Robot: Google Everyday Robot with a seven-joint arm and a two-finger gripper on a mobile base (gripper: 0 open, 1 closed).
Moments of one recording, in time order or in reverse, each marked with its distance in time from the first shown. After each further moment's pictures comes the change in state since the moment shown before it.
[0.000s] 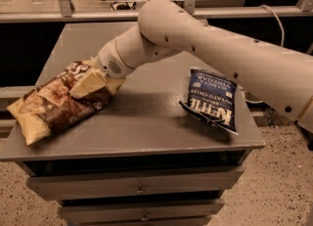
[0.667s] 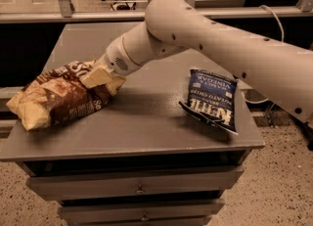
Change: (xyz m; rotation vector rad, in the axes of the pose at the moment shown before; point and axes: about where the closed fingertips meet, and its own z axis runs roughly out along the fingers) arm 0.007 -0.017 -0.018 0.067 0.018 0.014
